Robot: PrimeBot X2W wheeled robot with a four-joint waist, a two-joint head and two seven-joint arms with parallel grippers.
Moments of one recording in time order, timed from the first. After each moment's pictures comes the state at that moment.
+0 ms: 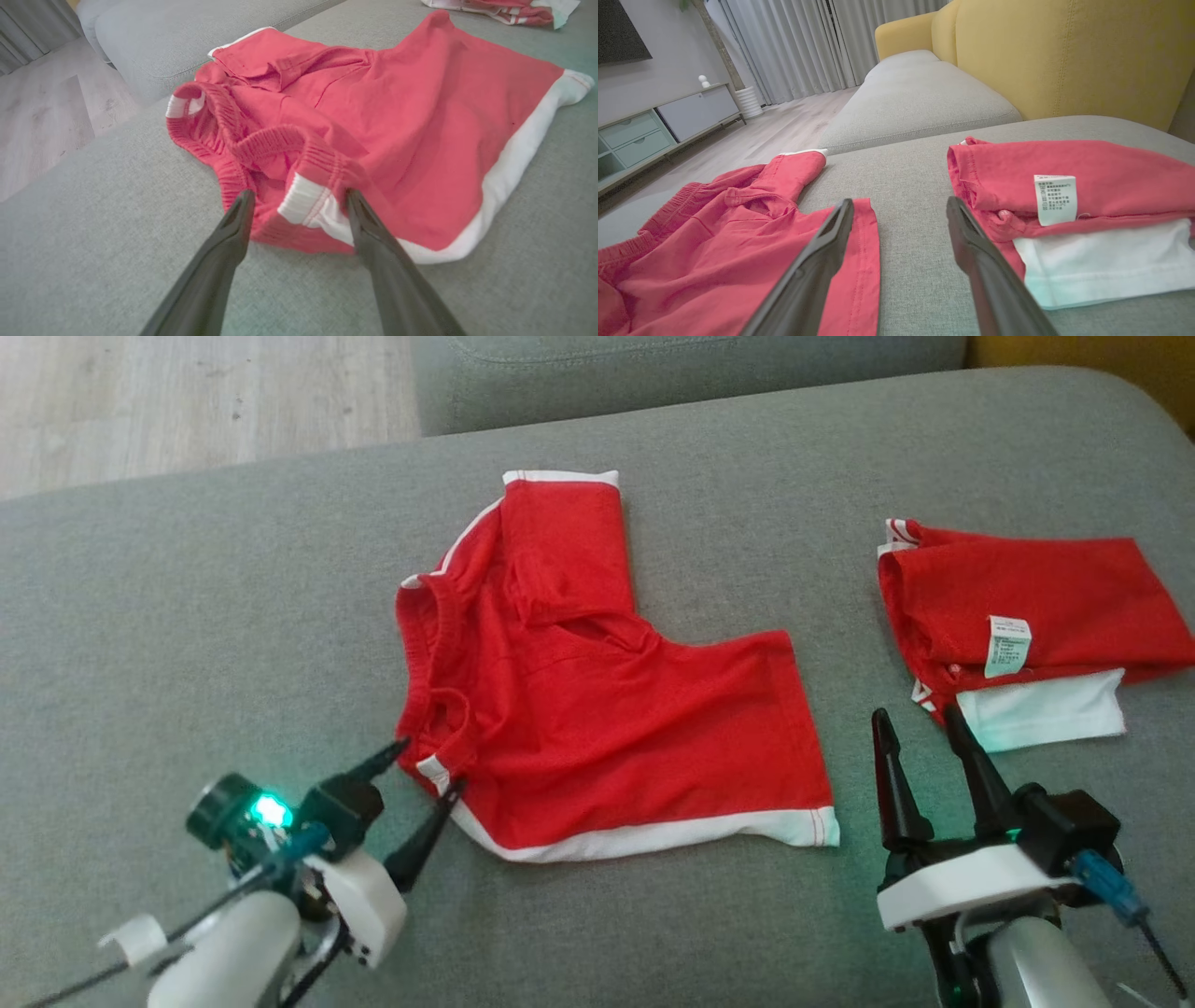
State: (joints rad) left arm -0.36 0.41 -0.71 0.47 -0.30 -0.13 -0.06; right arm -0.06 -0.05 0.09 0.29 0.21 0.12 -0.24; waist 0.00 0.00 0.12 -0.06
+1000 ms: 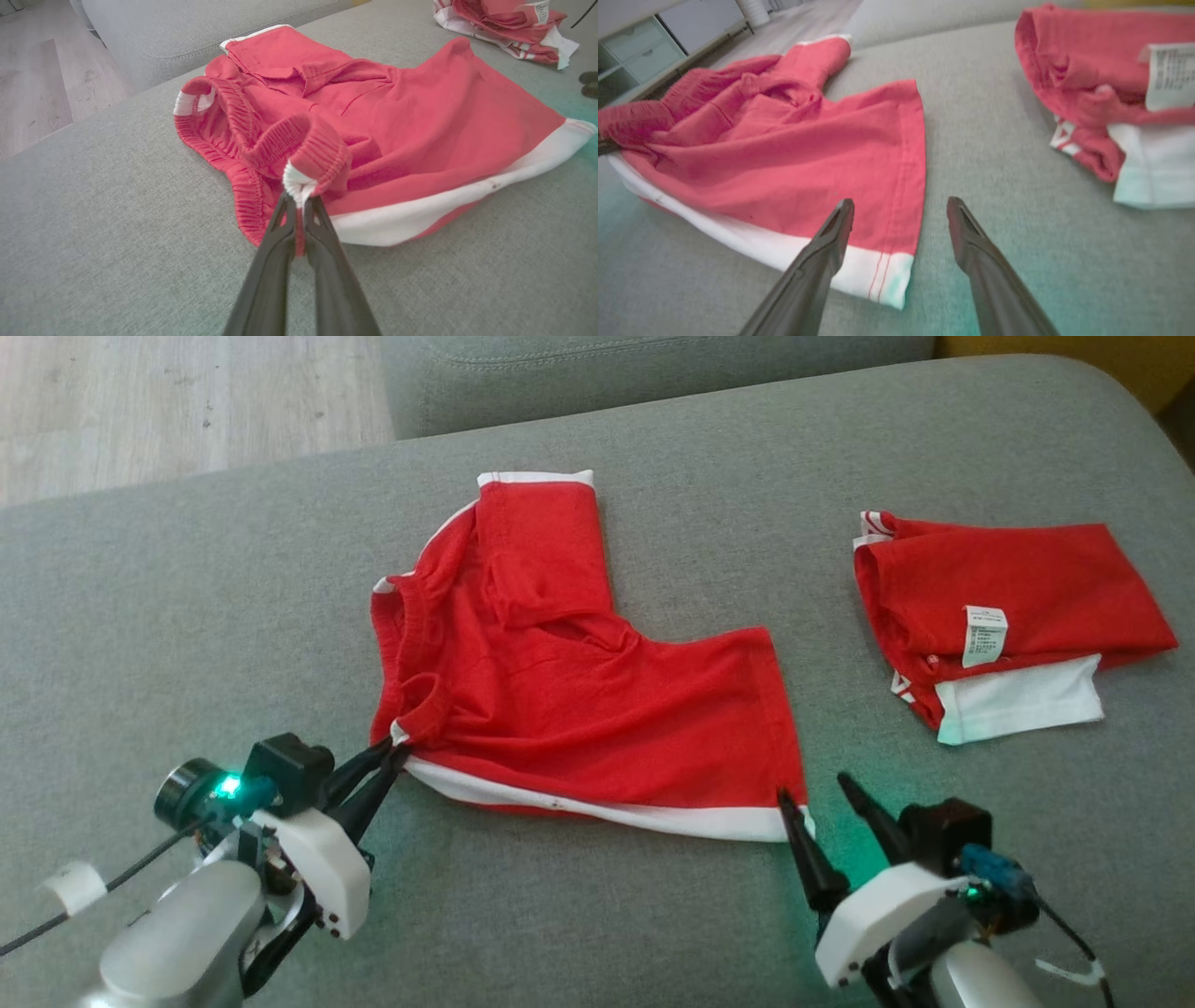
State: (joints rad) left arm -0.50 0.52 -0.91 0.51 -0.64 -0.13 -0.07; right arm -0.06 -0.05 0.24 0.37 0.21 0.12 -0.03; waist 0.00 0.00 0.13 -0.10
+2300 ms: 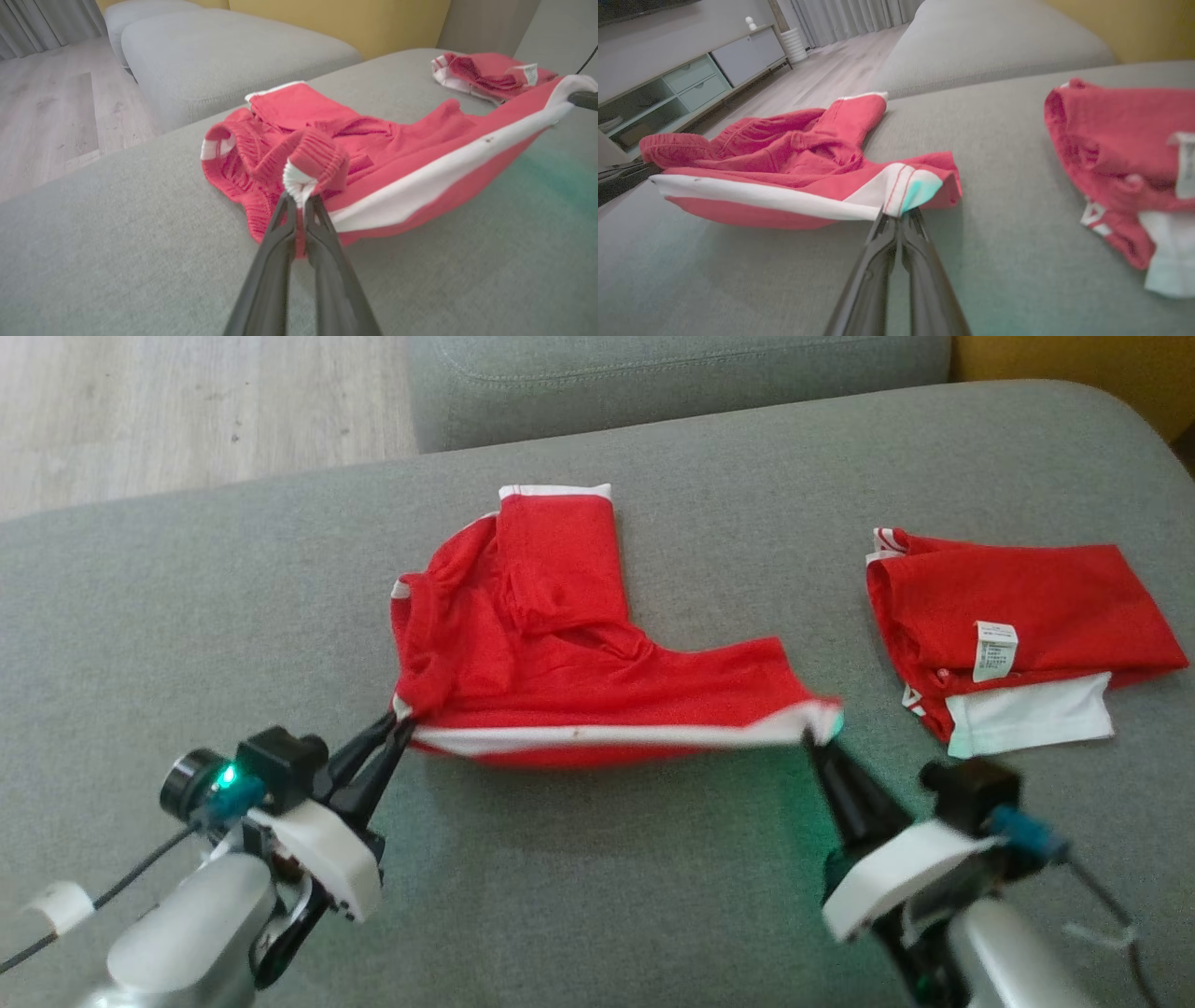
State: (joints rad) left arm -0.50 0.50 -0.91 0.49 -0.67 -0.10 -0.16; right arm -0.09 -0.10 0.30 0.29 0.32 0.12 -0.03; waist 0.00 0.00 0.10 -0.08
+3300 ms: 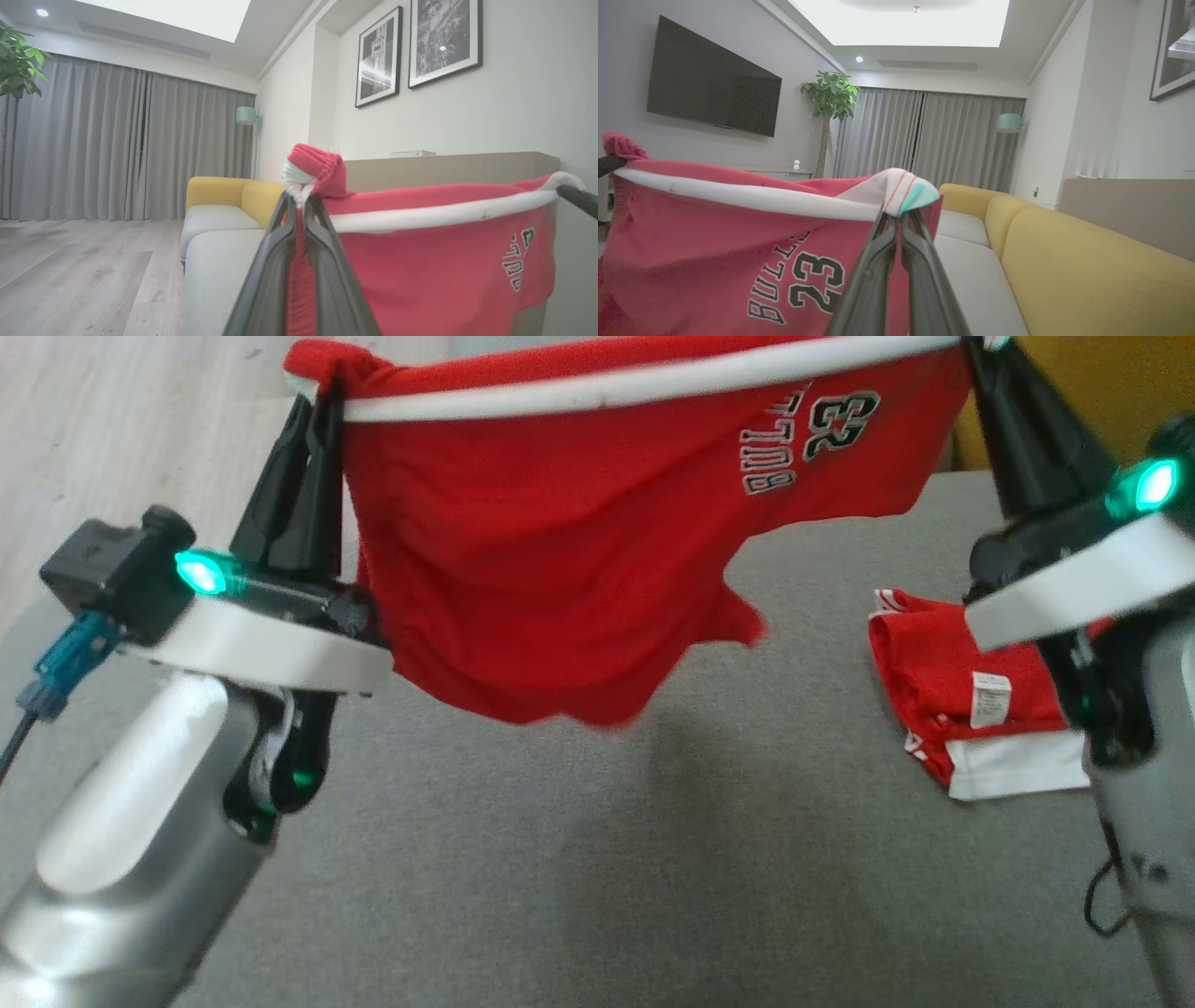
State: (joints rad) left arm -0.64 0.48 -0.64 0.03 -0.83 0.17 -0.18; right arm -0.53 -0.32 0.23 -0.03 0.33 0.12 0.10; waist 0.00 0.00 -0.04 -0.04
